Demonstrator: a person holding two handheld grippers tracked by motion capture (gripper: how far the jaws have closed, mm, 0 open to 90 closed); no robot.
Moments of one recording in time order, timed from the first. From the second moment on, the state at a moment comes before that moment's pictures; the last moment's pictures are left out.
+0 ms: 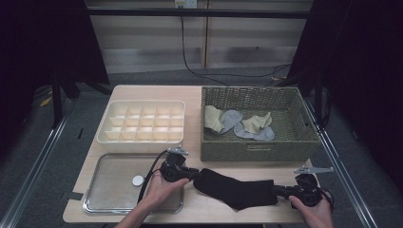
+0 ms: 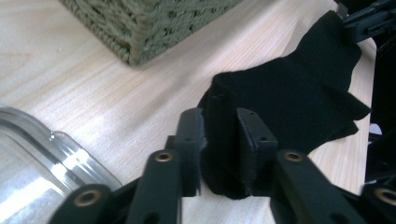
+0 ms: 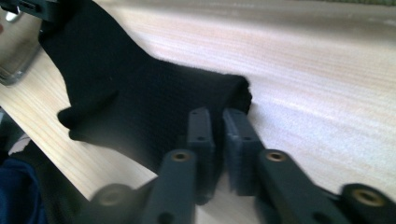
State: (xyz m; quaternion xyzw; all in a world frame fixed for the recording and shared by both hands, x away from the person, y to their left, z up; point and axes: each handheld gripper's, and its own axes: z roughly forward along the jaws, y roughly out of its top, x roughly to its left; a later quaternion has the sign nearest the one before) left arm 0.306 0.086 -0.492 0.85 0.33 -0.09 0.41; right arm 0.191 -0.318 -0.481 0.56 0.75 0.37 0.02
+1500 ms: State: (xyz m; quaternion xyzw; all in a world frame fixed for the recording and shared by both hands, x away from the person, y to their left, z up) left arm 0.303 0.092 -0.484 0.86 0.32 -0.09 0.39; right arm 0.218 -0.319 -0.489 0.57 0.74 0.35 0.05
